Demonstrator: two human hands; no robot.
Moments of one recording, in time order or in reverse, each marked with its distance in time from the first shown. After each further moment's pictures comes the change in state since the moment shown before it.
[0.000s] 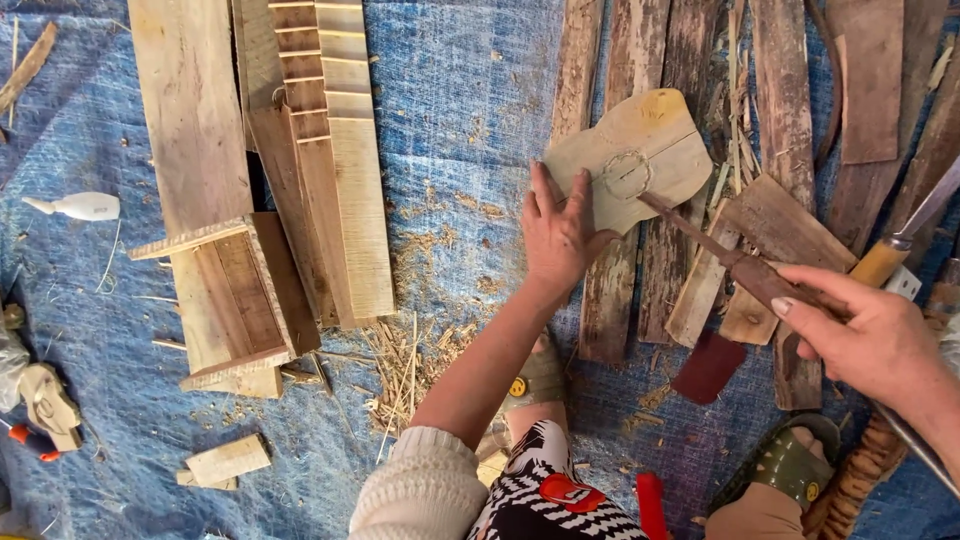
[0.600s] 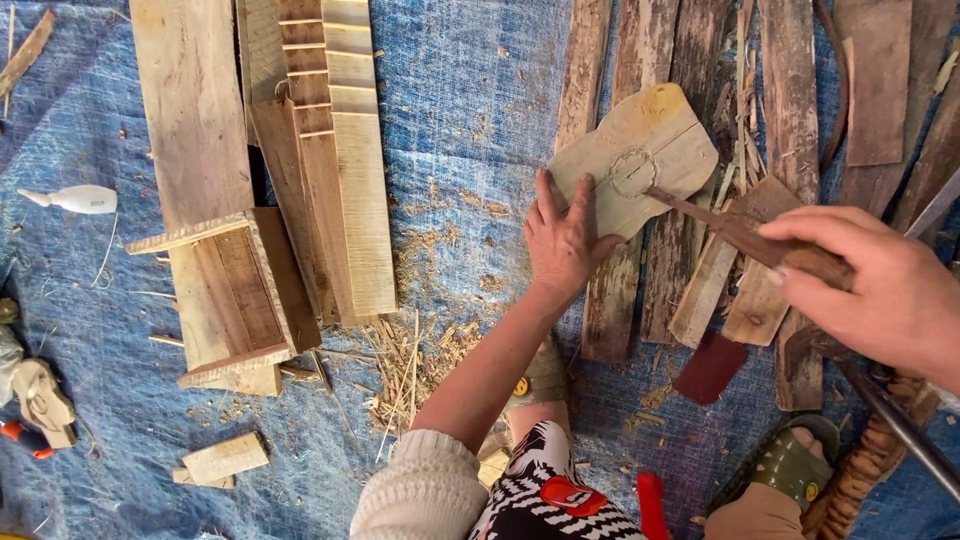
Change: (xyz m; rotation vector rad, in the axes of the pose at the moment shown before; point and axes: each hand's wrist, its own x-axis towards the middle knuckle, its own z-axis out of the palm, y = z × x) left_hand -0.012 -0.002 0.011 -0.080 -0.025 -0.057; right_hand 0.013 -0.044 -0.021 -0.373 0.029 -0.486
